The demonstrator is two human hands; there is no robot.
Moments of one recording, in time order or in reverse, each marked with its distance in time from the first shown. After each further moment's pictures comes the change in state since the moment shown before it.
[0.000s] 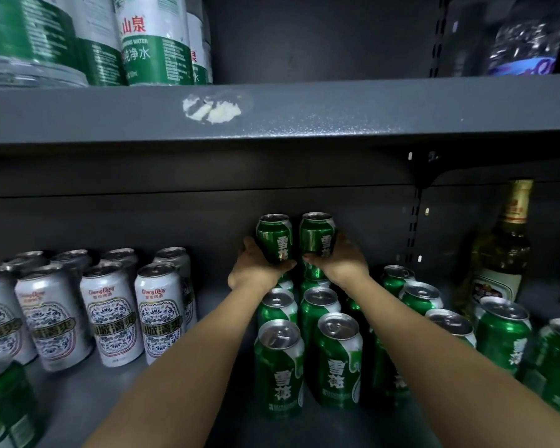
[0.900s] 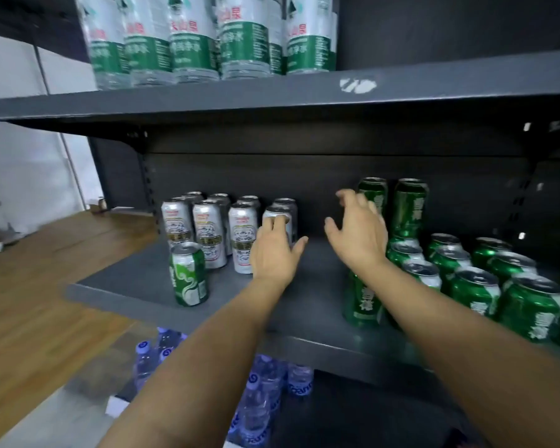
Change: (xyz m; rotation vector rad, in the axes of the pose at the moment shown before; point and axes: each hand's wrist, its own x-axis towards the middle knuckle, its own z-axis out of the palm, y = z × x) left_hand -0.138 -0.090 -0.093 0.223 0.436 0.137; right_hand -0.151 -0.102 0.027 -0.118 0.142 -0.512
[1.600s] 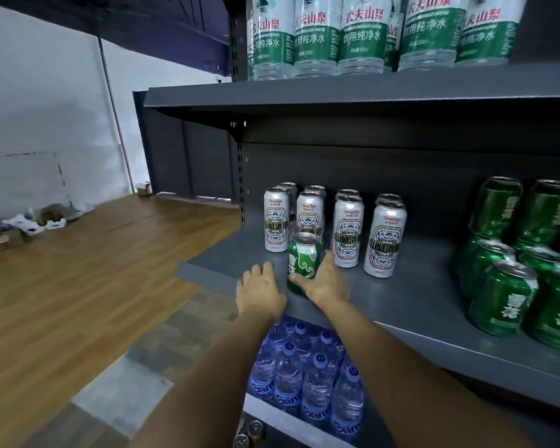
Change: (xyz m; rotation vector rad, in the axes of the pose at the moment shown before) left_hand -0.049 -0.221 -0.103 0.337 -0.312 -0.247; right_hand -0.080 -0.196 0.165 0.313 -0.489 0.346
